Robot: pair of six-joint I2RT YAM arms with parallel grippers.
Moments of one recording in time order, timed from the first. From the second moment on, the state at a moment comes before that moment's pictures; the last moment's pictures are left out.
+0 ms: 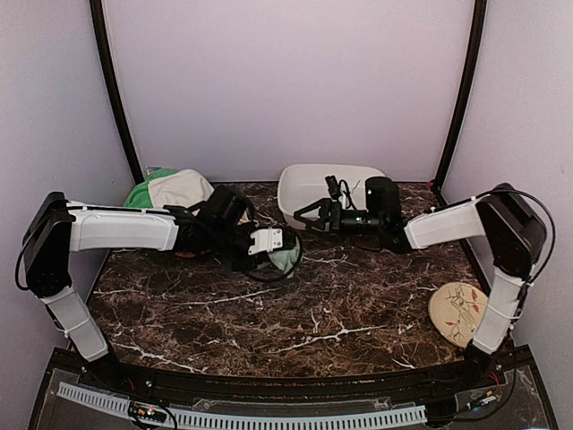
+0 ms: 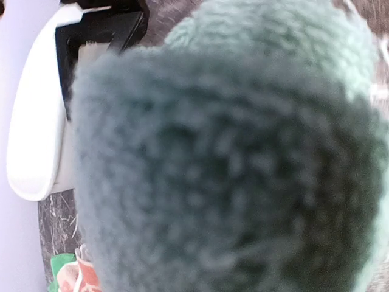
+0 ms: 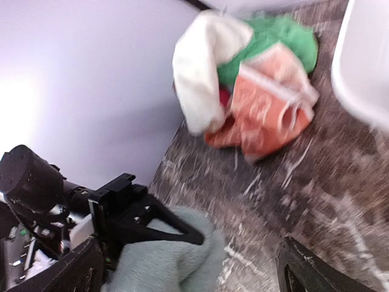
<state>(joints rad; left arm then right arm) -0.82 1.71 1.06 -0.15 0.05 0.88 0.63 1.91 1.00 0.67 -0.80 0.92</state>
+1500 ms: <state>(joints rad) -0.56 1.59 1.47 -0.73 1.13 0.25 0.88 1.54 0.99 0.61 -0.59 0.36</state>
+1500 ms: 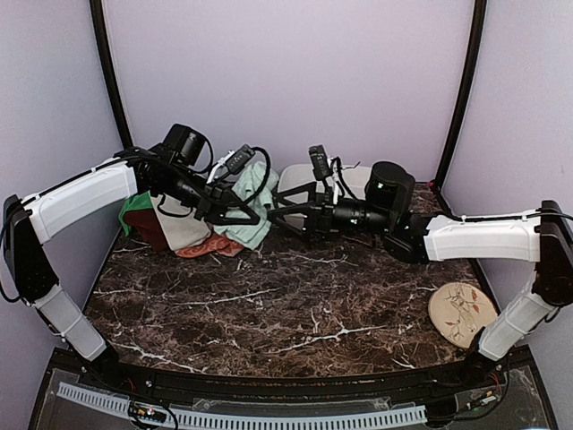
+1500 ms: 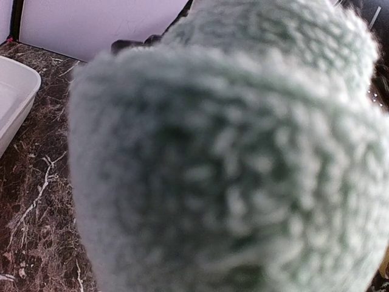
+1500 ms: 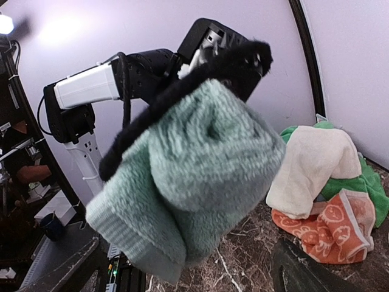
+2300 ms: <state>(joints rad) -0.57 1.59 1.44 -0.67 0.97 0.23 0.94 1.68 1.16 0.58 -0.39 0.34</state>
